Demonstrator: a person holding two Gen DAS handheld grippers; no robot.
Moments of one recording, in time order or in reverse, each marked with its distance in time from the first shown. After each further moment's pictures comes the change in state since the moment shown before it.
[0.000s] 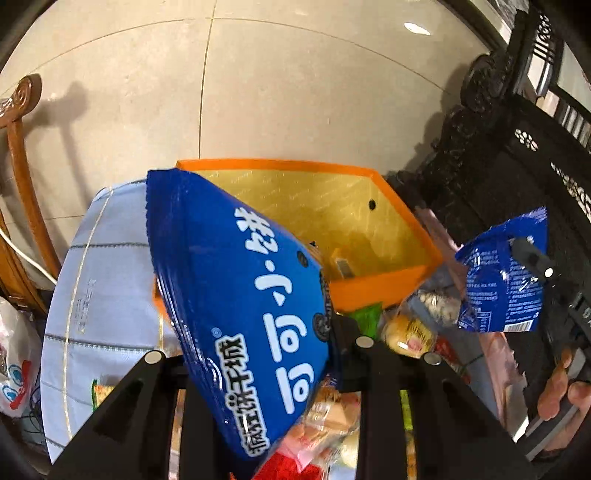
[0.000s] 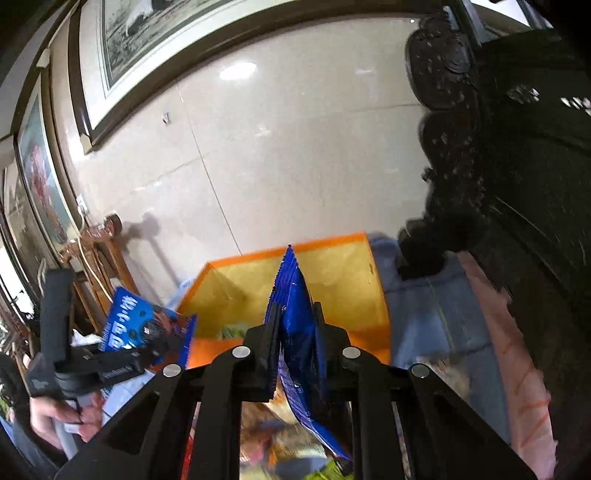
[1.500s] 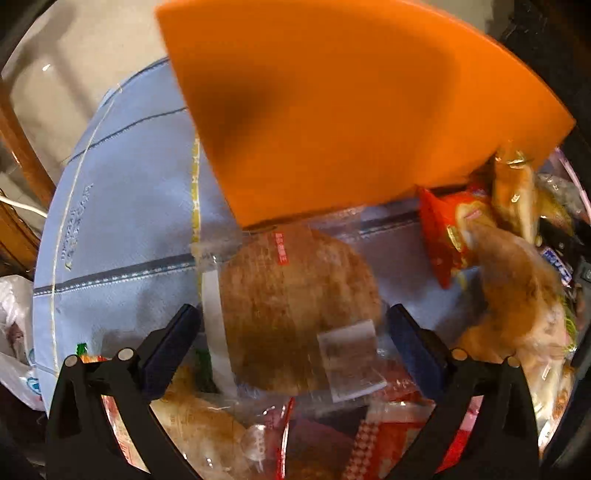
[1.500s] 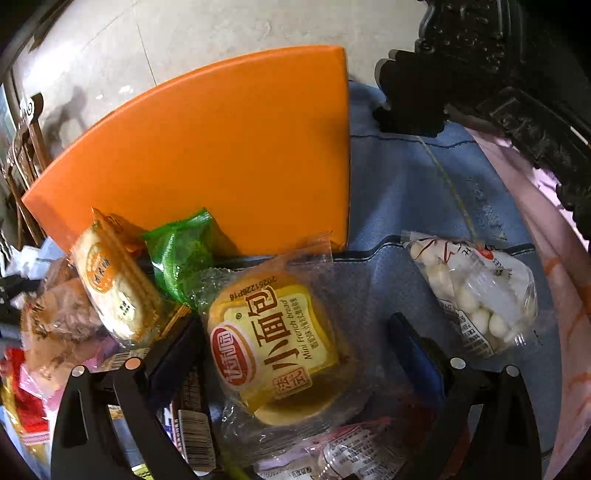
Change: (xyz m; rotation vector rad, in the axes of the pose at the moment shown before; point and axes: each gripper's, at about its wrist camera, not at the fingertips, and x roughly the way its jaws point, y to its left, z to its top) left arm 0.142 0.070 -0.090 0.104 0.349 0.191; right arm 0.140 -0.088 -0.122 -0.088 0.399 -0.171
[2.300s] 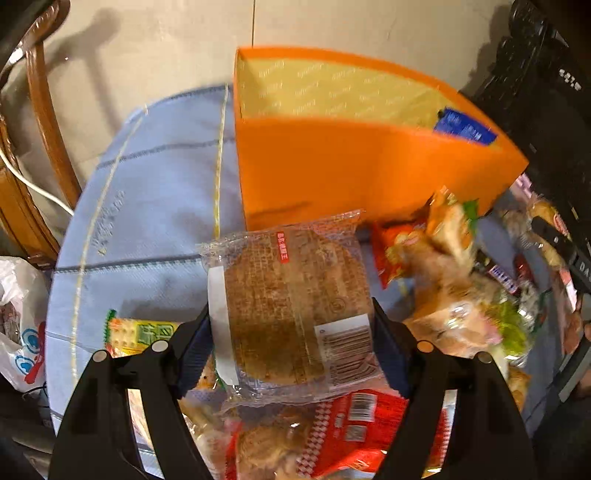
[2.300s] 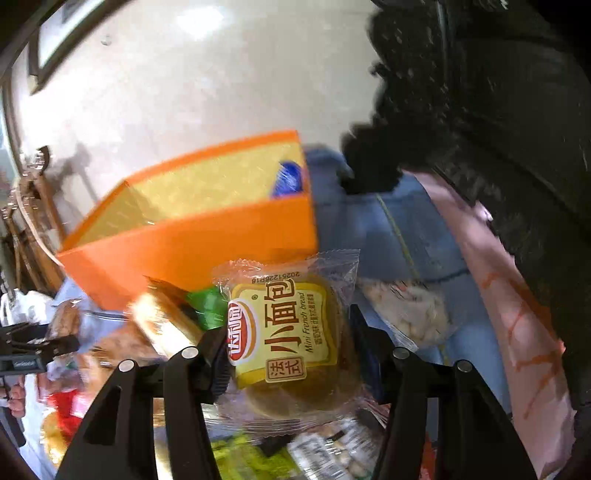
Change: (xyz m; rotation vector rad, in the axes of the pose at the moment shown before) left arm -0.081 0.011 -0.027 -0.081 -0.167 -0.076; right arm -0.091 0.009 0.010 0.076 -0.182 -0.003
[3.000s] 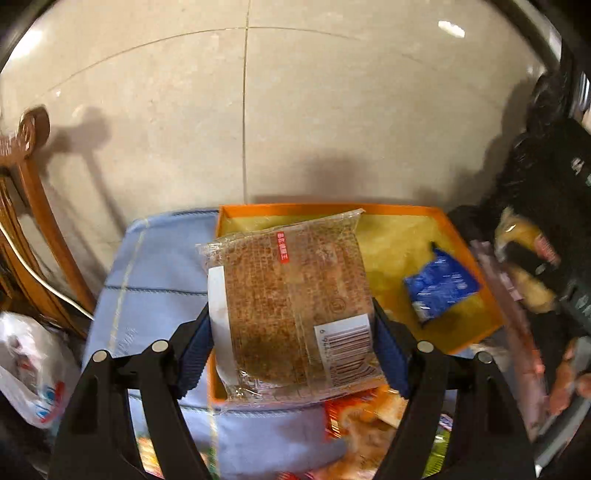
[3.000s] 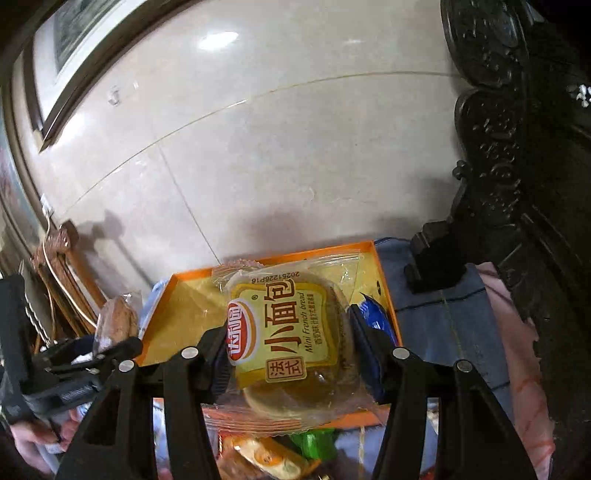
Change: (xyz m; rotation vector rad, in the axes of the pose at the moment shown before) left arm -0.046 -0.027 0.147 -0.045 -0.176 0.072; right arm 0.016 0.044 0.151 0.070 -0.034 0.121
